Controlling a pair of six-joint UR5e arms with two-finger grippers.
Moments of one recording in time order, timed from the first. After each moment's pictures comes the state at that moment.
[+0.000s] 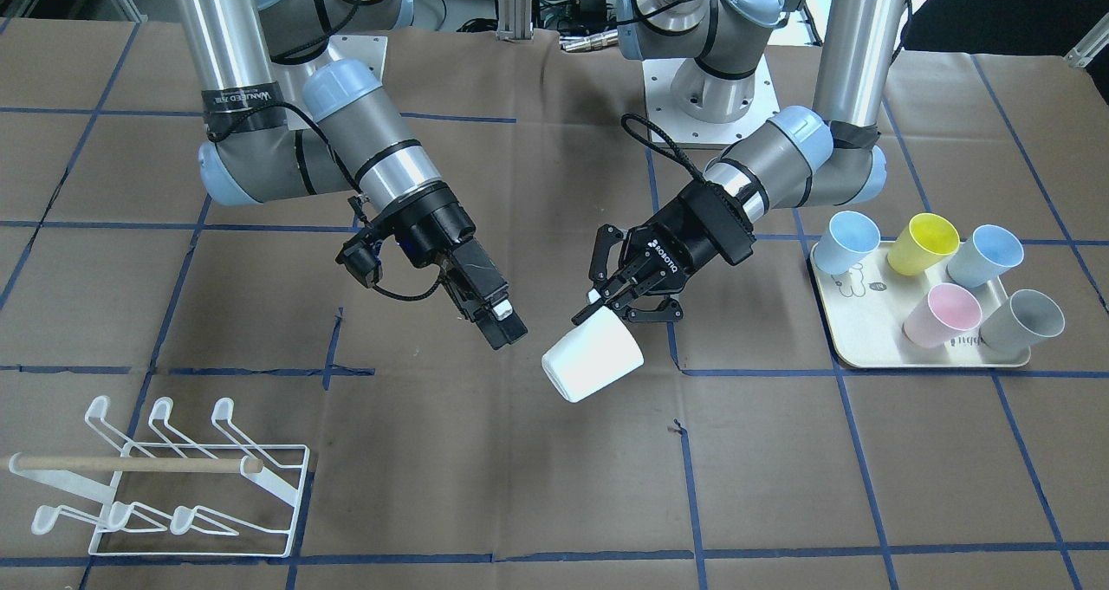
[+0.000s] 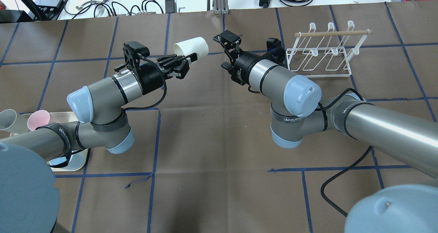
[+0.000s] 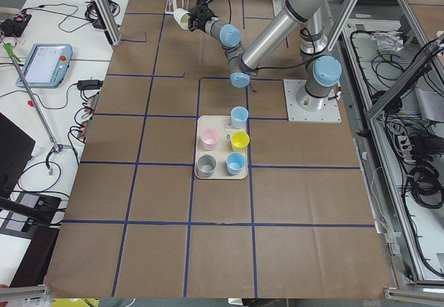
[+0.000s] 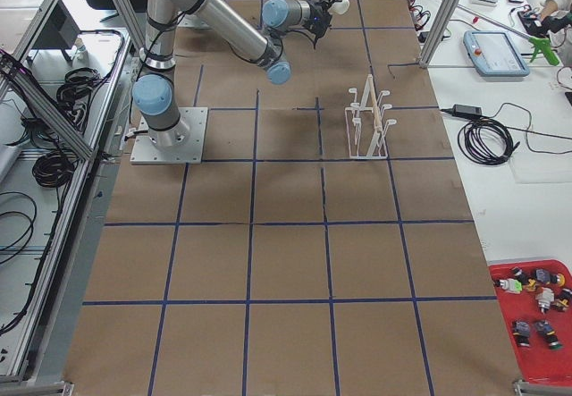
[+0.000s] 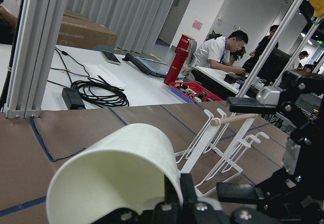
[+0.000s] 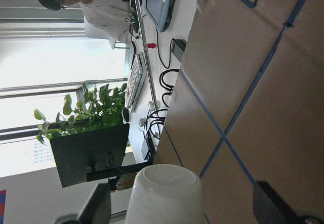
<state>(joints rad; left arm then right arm) -1.47 -1.99 -2.18 0.57 0.60 -0.04 1.79 -1.14 2.04 -3.62 -1.16 1.46</state>
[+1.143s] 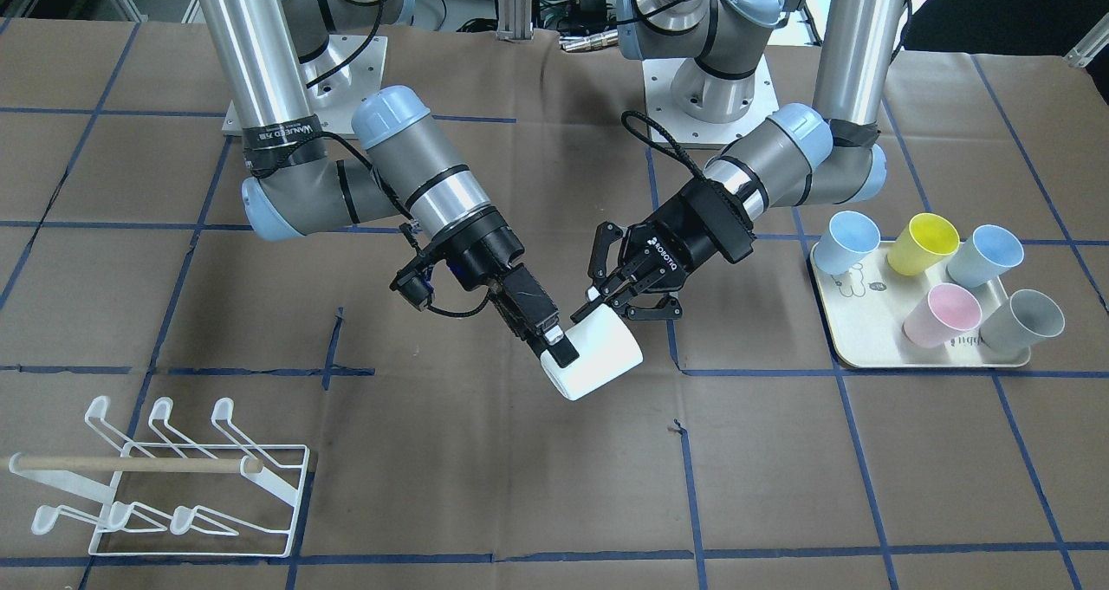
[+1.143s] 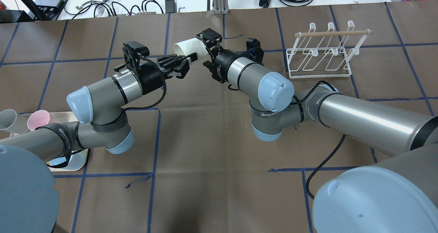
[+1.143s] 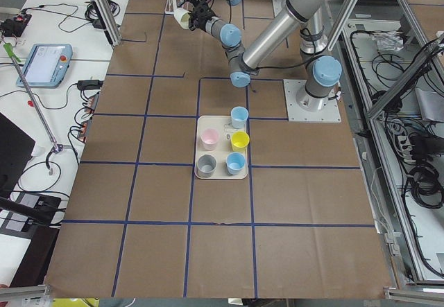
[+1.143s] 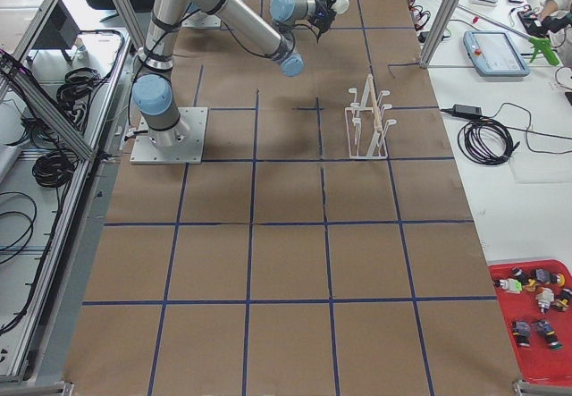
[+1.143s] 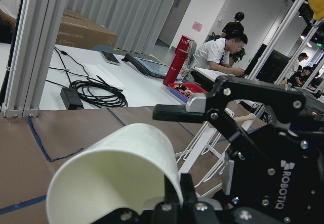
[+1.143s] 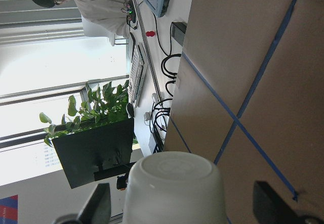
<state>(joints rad) -1.47 -1.98 -2.18 0.57 0.60 -0.06 1.87 -1.05 1.93 -3.63 -1.21 1.58</state>
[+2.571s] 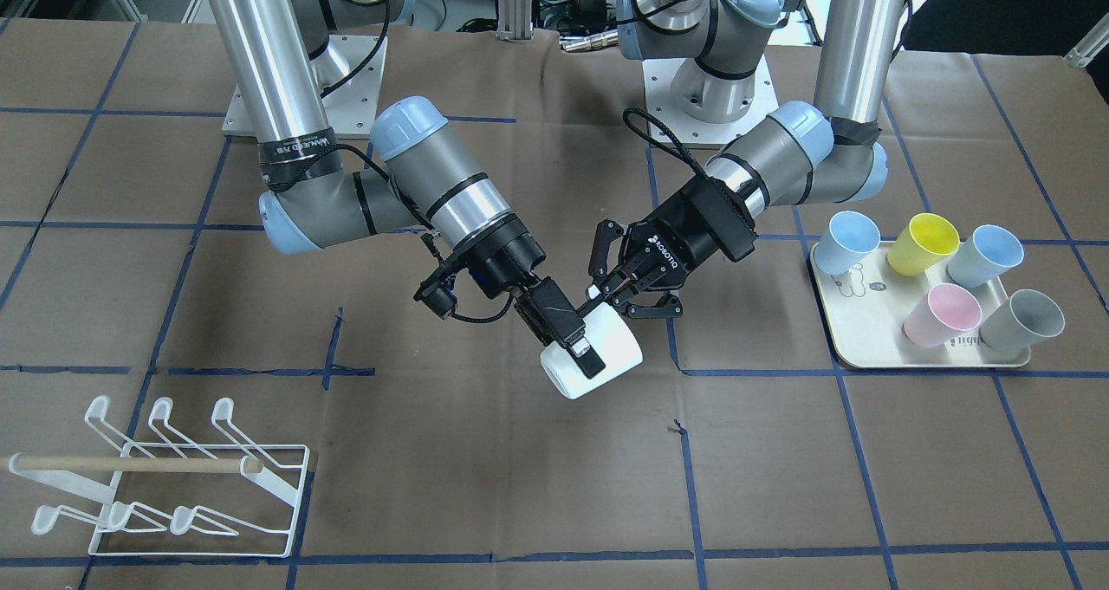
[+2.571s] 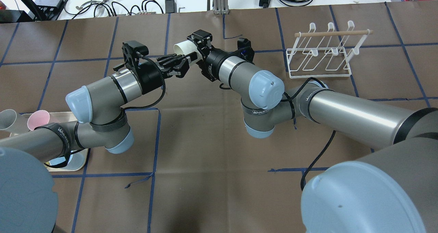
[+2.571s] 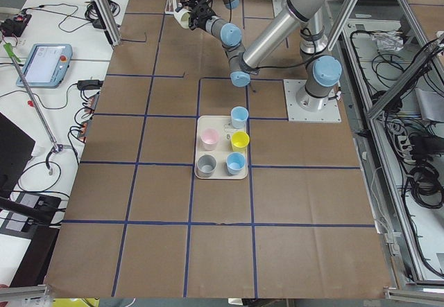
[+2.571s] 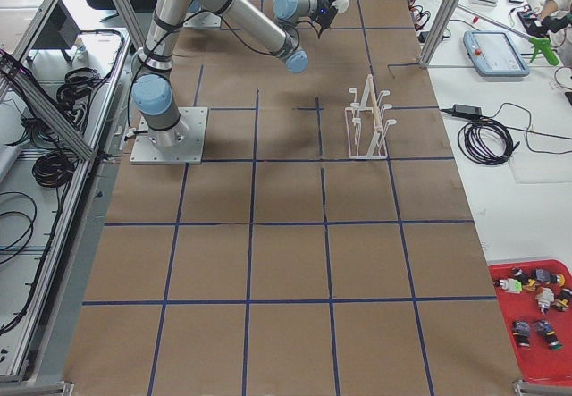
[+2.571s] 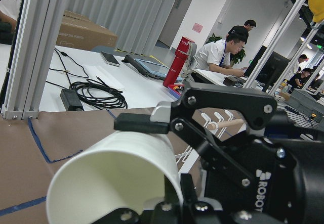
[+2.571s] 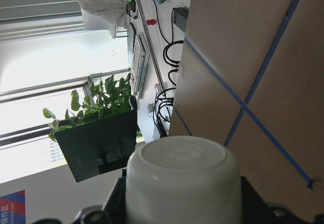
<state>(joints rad) -1.47 -1.97 -2.18 0.57 0.60 -0.08 1.90 -1.01 1.88 -3.63 -1.21 1.62</state>
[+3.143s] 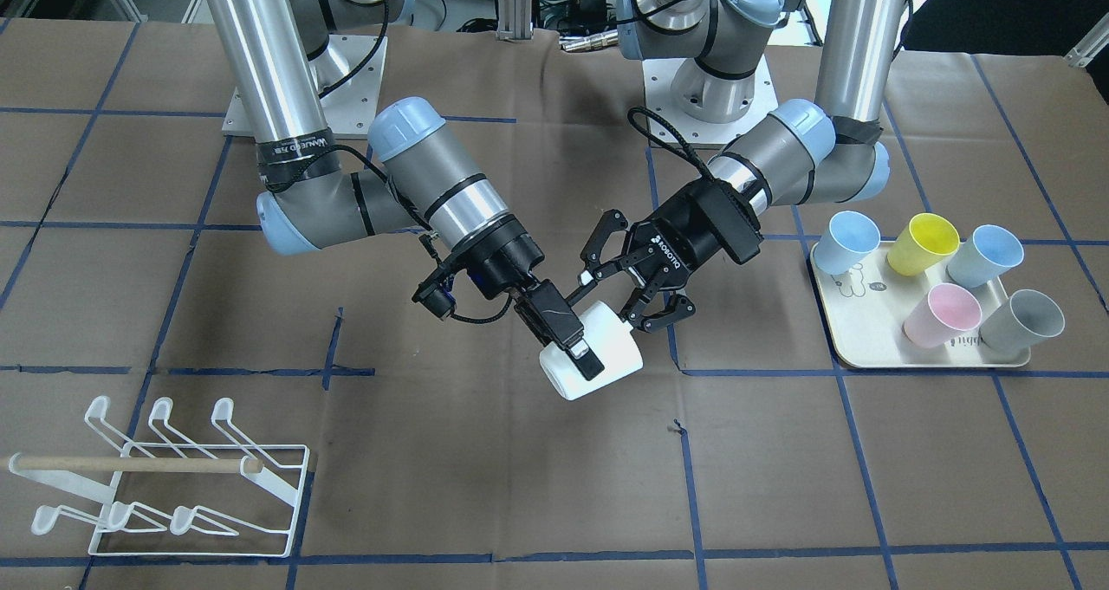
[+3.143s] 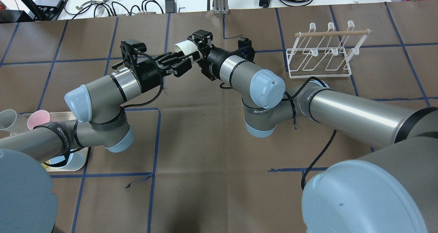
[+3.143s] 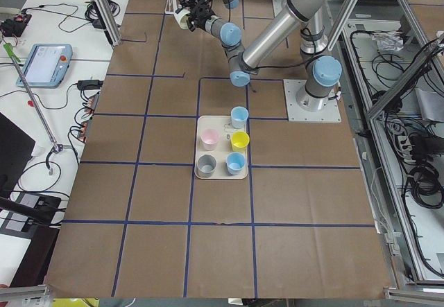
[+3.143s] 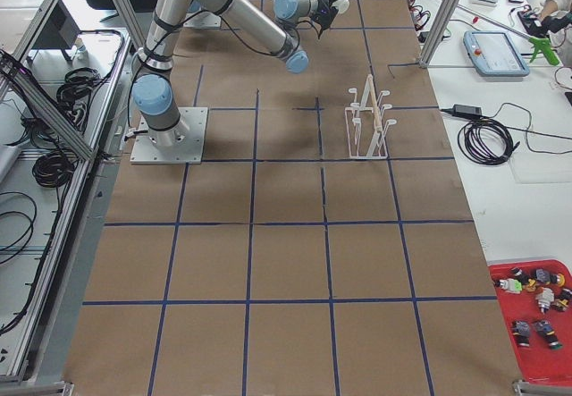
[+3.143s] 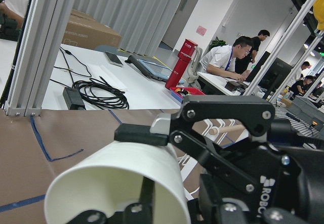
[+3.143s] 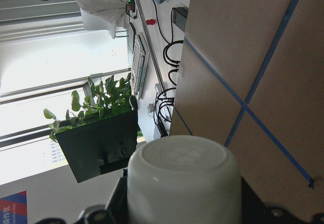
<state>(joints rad) -1.47 -1.97 -2.17 0.57 0.61 -0.15 1.89 -1.01 1.88 -3.63 -1.20 1.63</state>
